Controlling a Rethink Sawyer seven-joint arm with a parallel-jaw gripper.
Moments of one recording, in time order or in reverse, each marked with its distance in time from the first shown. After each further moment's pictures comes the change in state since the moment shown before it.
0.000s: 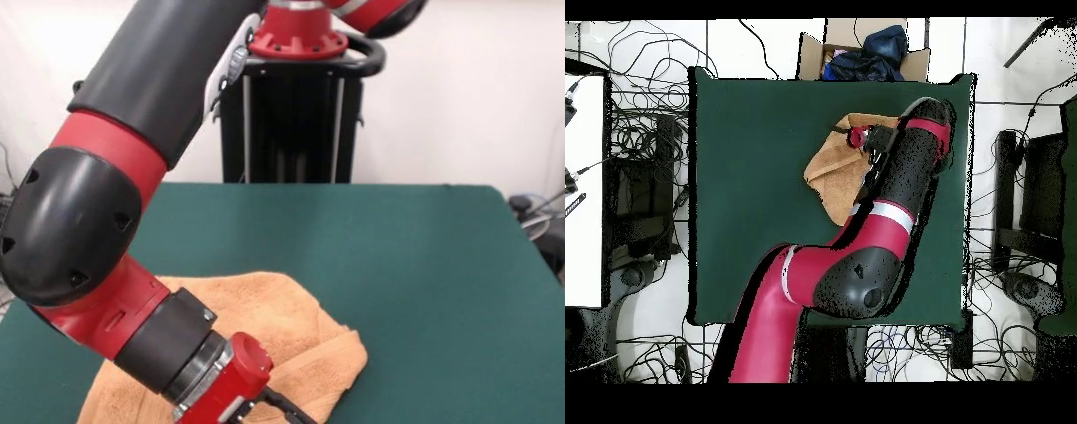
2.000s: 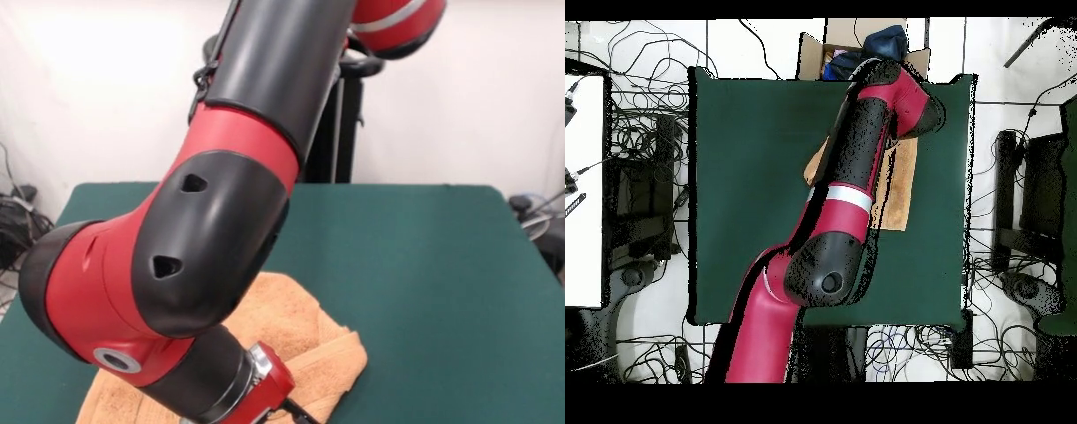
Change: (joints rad) arm 0.028 0.074 -0.317 -0.223 -0.169 -0.029 0.009
